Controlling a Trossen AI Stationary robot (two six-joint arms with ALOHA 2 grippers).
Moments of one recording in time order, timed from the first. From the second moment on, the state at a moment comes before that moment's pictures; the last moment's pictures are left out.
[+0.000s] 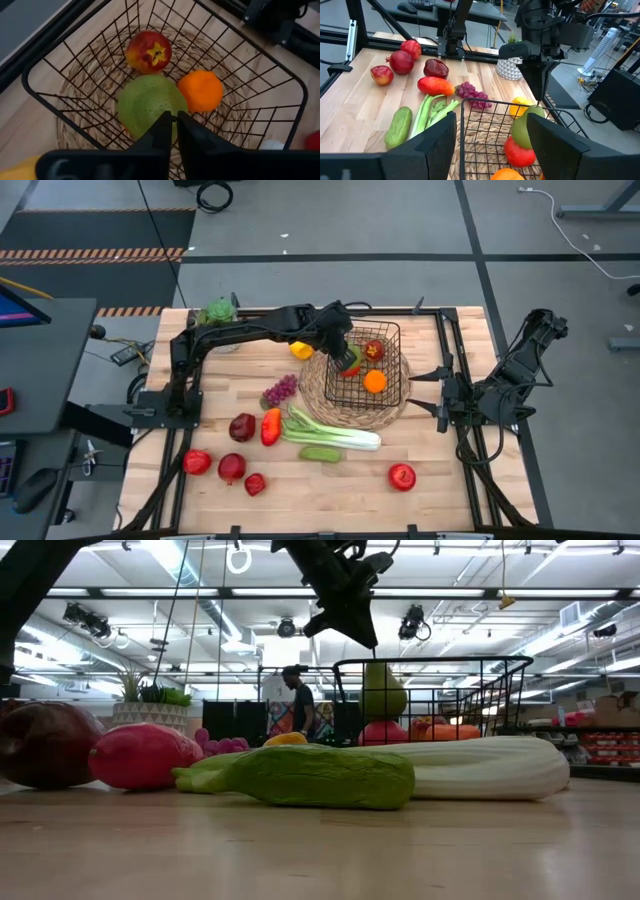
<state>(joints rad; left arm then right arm) 0.23 2.00 1.94 -0.79 -0.05 -0.36 0.79 0.73 0.81 -0.61 0.97 0.23</state>
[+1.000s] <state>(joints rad) 0.13 1.95 1.94 -0.88 0.12 -0.19 0.79 0.73 0.81 -0.60 0.97 0.21</state>
